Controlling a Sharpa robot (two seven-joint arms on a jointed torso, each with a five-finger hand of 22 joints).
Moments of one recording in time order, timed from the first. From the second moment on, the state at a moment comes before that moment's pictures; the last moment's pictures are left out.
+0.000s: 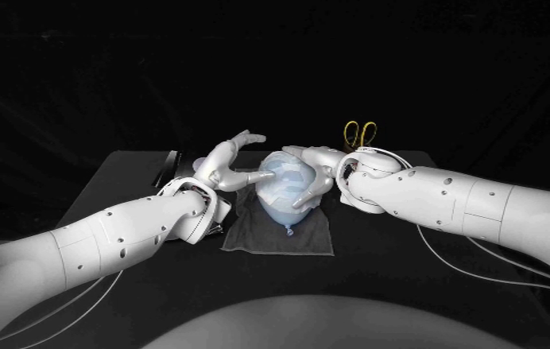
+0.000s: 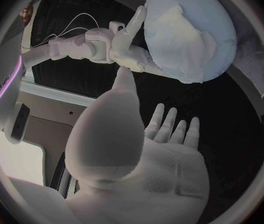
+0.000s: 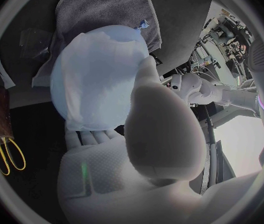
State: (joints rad) left arm 0.90 -0.68 -0.03 1.30 -0.78 -0.61 0.50; left_hand 1.48 -0.22 -0.13 0.30 0.05 0.39 0.15 0.39 0.15 0.38 0.18 0.20 0.05 0.13 0.20 0.09 0.08 0.08 0.22 0.30 0.04 0.03; right arm 1.10 -0.53 -0.18 1.21 -1.32 -0.19 -0.04; right_hand 1.41 -0.29 -0.21 0.30 0.06 0.14 0.13 0.05 0.11 0.11 0.17 0.02 0.02 0.06 0.20 0.02 0.04 0.05 0.15 0.30 0.03 0.03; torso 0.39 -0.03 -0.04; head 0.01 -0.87
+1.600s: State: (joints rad) left arm 0.93 -0.58 -0.04 1.17 -1.01 -0.28 0.21; left_hand 1.14 -0.30 -0.22 0.30 0.08 0.21 0.14 0.21 0.09 0.16 0.16 0.04 0.02 0.06 0.20 0.04 0.05 0.08 0.07 0.29 0.02 0.02; right arm 1.10 -0.53 -0.18 1.21 -1.31 -0.18 -0.04; right_hand 1.41 -0.29 -0.21 0.30 0.06 0.14 0.13 0.05 0.11 0.11 0.17 0.02 0.02 0.06 0.20 0.02 0.04 0.04 0.15 0.30 0.03 0.03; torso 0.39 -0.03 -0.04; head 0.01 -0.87
